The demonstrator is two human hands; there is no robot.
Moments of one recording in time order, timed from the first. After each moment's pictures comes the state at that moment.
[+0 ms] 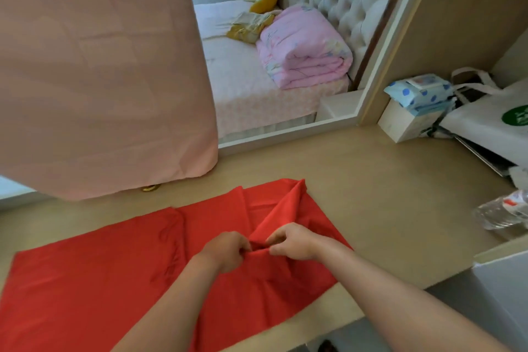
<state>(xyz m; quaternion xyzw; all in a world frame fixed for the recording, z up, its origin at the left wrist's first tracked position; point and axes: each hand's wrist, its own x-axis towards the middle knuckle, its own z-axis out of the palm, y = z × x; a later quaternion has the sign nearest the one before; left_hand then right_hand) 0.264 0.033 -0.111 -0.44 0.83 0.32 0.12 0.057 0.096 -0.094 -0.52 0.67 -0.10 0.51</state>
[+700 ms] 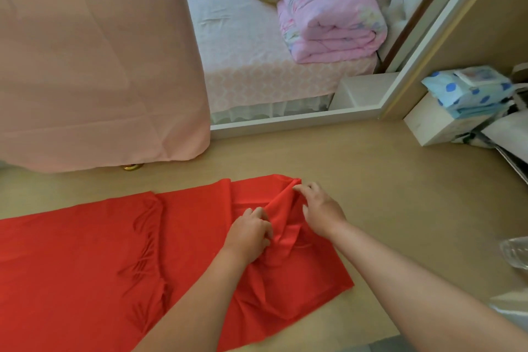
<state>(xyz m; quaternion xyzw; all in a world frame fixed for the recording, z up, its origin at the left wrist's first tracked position) 0.166 0.016 -0.162 -0.45 0.86 0.24 0.03 -0.046 0.024 -0.146 -0.63 0.74 -0.07 0.25</state>
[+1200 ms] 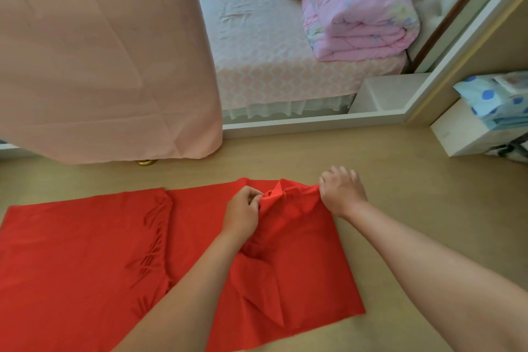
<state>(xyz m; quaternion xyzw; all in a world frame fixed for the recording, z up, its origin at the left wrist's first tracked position) 0.163 -0.020 -0.137 -0.66 0.57 0.41 -0.26 -0.080 -0.034 -0.135 -0.68 0.73 0.06 0.05</state>
